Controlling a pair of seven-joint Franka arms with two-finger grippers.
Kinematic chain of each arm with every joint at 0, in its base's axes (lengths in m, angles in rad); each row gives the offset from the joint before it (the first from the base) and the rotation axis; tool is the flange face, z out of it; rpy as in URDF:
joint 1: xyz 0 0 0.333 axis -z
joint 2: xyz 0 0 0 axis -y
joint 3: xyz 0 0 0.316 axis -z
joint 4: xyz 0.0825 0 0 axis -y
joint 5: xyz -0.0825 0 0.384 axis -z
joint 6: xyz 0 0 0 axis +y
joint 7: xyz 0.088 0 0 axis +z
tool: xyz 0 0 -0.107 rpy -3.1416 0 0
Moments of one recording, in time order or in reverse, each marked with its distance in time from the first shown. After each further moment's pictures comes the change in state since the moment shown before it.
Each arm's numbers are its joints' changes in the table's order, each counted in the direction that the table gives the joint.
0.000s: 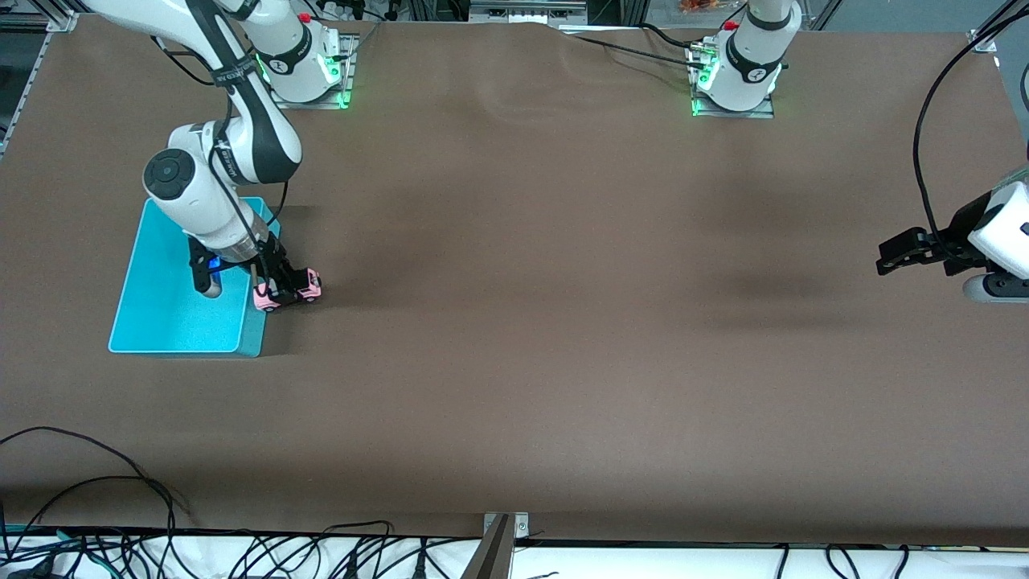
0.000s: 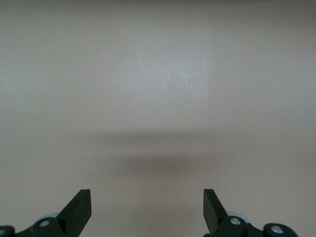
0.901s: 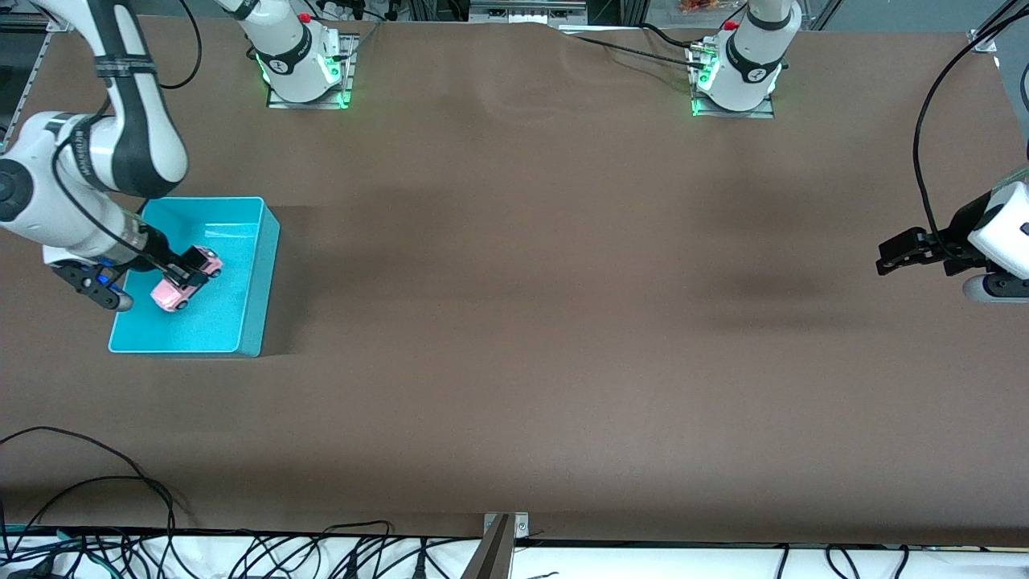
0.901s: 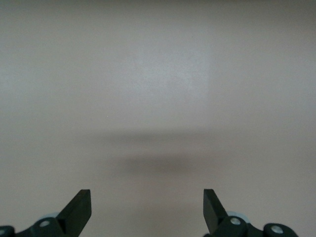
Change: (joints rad) left arm 0.000 0.000 0.000 0.000 0.000 0.000 0.000; right arm 0.055 0.033 0.252 0.149 0.027 0.397 0.890
